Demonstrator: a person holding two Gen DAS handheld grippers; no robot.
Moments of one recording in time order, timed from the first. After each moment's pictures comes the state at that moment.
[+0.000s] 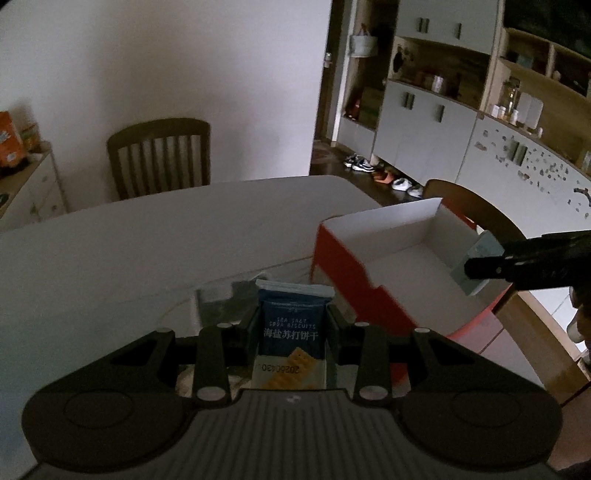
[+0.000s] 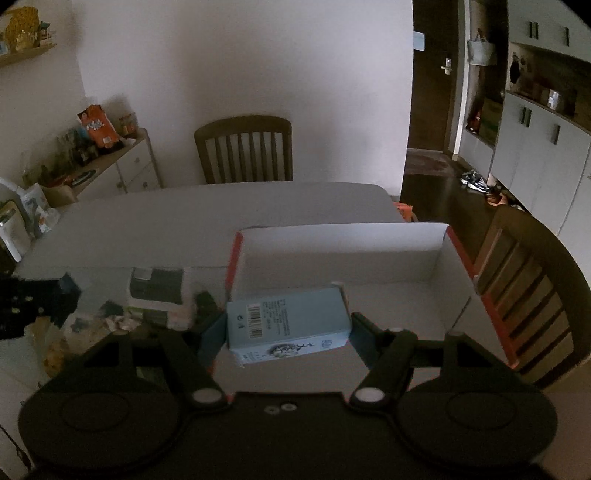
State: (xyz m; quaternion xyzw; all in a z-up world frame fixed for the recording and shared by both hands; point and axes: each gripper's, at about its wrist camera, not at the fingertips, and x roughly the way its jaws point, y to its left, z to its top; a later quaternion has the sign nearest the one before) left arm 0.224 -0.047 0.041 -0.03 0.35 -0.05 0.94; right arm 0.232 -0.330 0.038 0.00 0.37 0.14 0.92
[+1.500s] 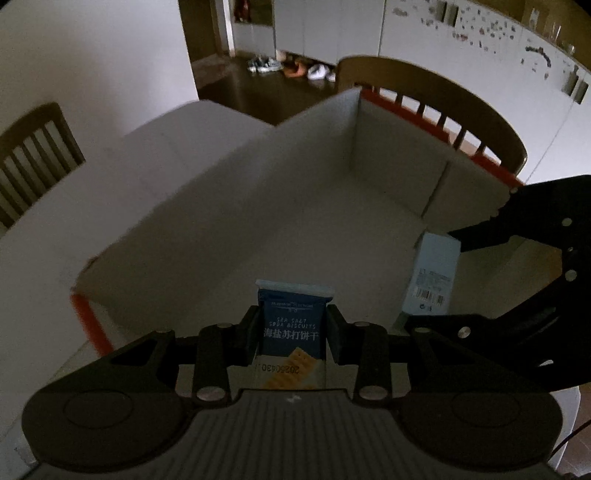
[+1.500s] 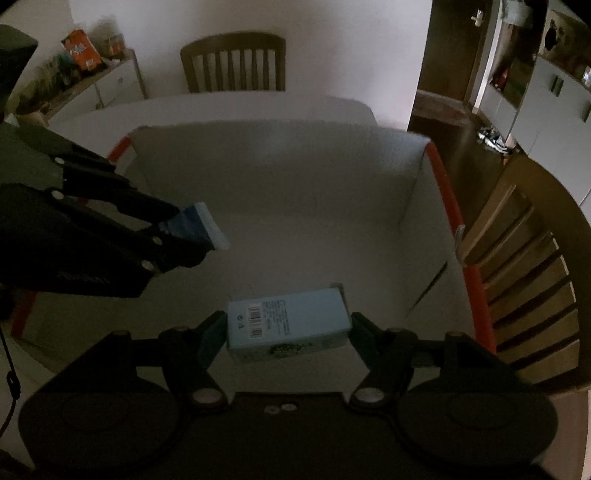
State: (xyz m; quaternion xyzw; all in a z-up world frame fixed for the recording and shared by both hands) left arm 0.420 -0.218 -0.054 0.11 0.49 -0.18 0.85; right arm 0.313 -0.398 -0.052 -0.06 0.48 0.16 0.86
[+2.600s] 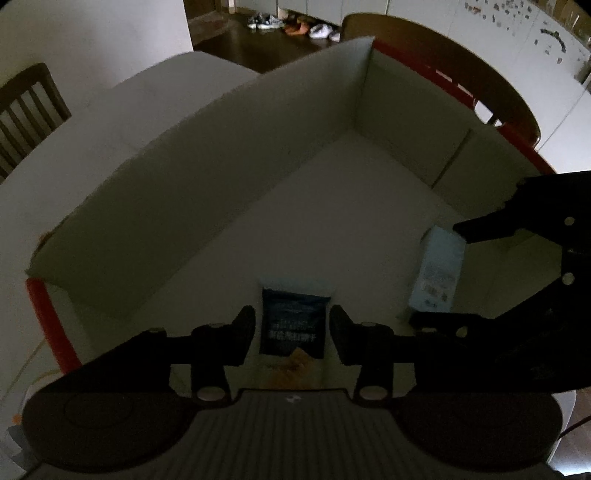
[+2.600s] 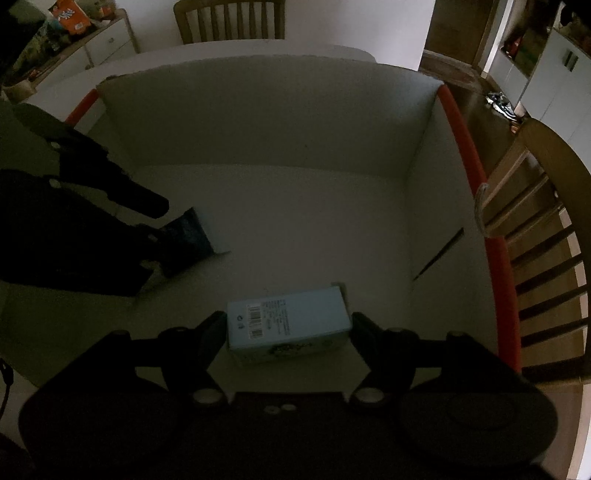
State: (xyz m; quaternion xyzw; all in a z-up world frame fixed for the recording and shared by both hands) left arm 0.430 -0.236 -0.075 0.10 0.55 -0.17 0.82; right arm 0.333 -0.399 -0.079 -0.07 0.54 0.16 0.83
